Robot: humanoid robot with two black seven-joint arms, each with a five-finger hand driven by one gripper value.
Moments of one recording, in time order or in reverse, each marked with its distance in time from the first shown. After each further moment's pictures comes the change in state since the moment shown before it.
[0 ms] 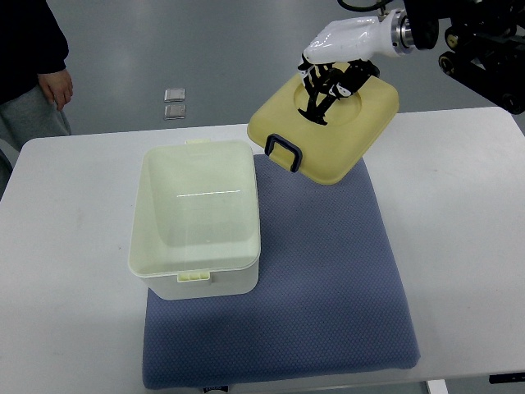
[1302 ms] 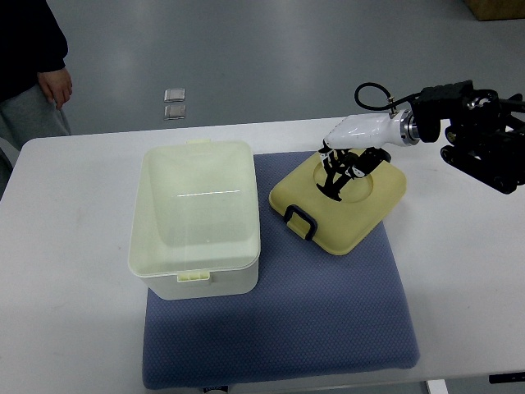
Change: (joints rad) left arm 0.000 0.000 0.000 0.000 0.000 0.000 0.000; right arm -0.258 0.028 0.002 -0.004 -0.009 -0.080 -0.001
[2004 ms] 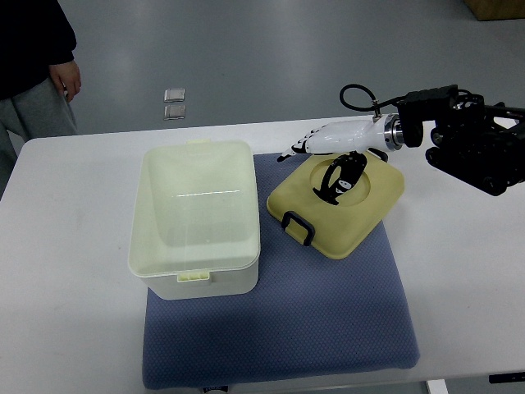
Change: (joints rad) left arm 0.000 0.000 0.000 0.000 0.000 0.000 0.000; right arm 0.015 0.004 0.034 0.085 0.166 0.081 0.008
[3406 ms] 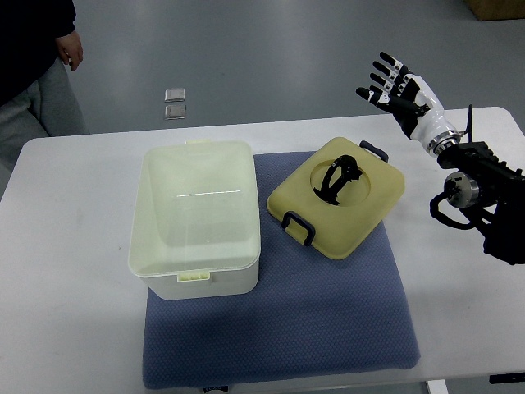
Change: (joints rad) left arm 0.000 0.000 0.000 0.000 0.000 0.000 0.000; right arm -0.351 0.119 0.441 -0.288 1.401 -0.030 -0.069
